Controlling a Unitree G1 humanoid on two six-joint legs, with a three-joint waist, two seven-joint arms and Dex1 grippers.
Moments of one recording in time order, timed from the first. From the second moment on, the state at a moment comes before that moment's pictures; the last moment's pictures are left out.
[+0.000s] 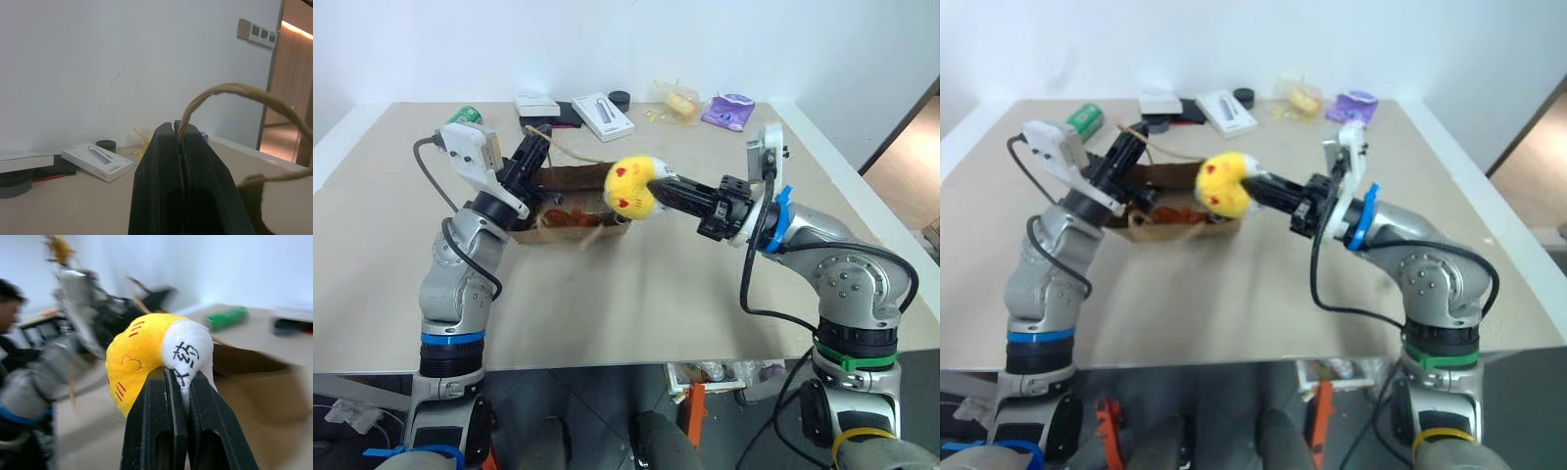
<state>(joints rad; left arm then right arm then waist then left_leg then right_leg) -0.59 0.25 0.16 -0.14 -0.47 0.25 -0.38 -0.71 -0.41 -0.14 -0.30 0.83 0.94 0.66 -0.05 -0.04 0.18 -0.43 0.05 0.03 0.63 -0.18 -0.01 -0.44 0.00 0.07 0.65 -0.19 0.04</state>
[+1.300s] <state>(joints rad) -0.58 0.22 0.15 -0.17 -0.49 0.28 -0.36 -0.76 -0.42 -0.02 -0.28 0.56 0.83 0.57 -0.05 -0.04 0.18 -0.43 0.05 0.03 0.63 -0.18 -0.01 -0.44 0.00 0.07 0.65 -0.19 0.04</state>
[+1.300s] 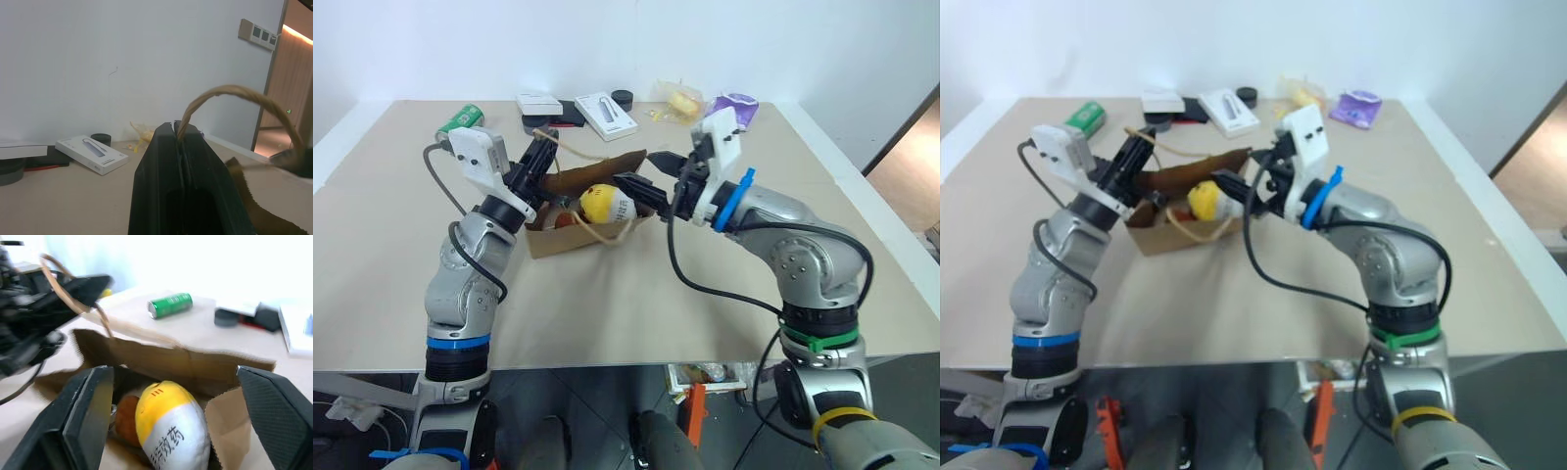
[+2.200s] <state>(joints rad) -0.58 0.22 0.16 -0.17 -0.49 0.29 -0.36 -0.65 -0.46 0.25 -0.09 -0.13 -0.30 0.61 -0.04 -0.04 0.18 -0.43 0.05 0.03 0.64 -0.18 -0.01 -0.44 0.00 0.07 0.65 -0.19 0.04</state>
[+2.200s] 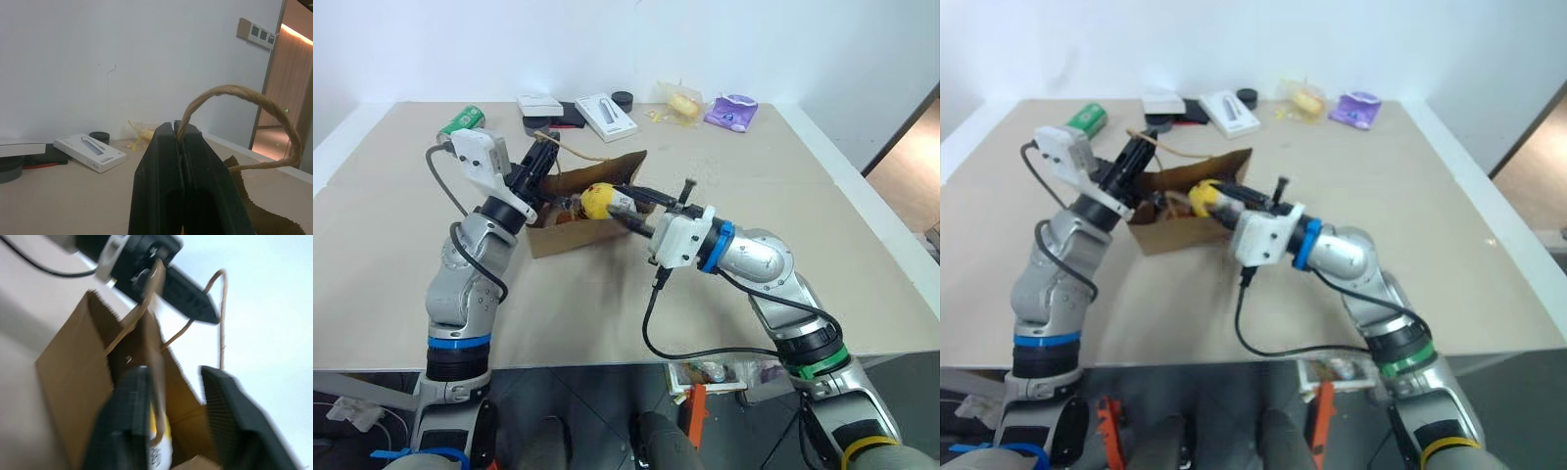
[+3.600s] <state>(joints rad) -0.38 0.64 0.20 -0.24 -0.81 0.74 -0.74 -0.57 -0.52 0.05 -0.27 0.47 0.74 0.72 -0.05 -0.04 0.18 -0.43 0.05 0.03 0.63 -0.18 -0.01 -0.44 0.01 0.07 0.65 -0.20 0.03</state>
